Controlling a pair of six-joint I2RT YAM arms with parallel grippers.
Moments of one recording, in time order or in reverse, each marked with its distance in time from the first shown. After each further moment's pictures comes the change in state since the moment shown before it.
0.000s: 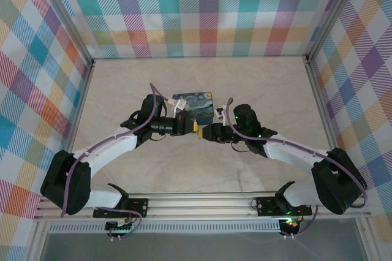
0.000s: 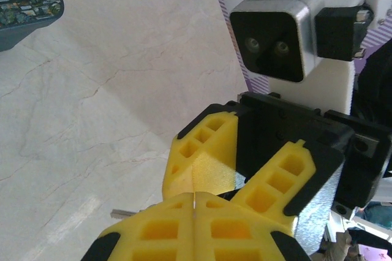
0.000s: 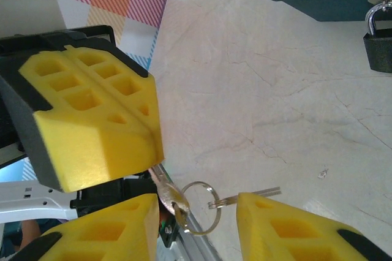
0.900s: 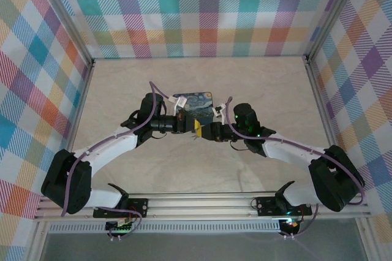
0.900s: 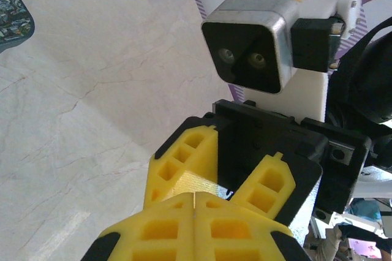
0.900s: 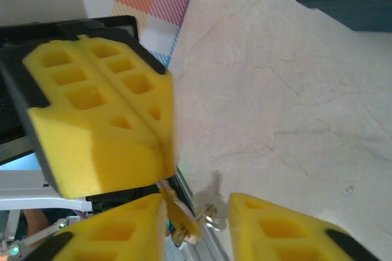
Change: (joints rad) left arm 0.003 0.007 0.000 0.075 0.042 -0.030; right arm -0.008 0.013 0.001 0.065 -0.050 -0.005
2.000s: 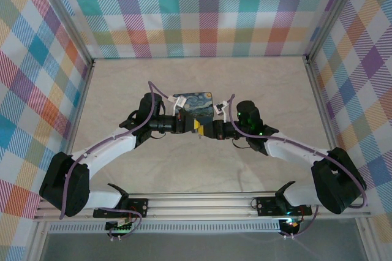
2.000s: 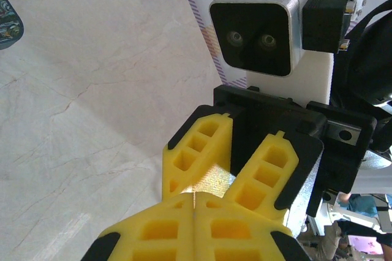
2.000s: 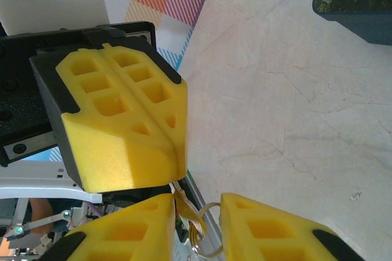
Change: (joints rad) left arm 0.000 -0.024 0.000 -0.008 0.008 0.003; right arm -0.025 -0.014 0.017 0.008 -0.068 -0.016
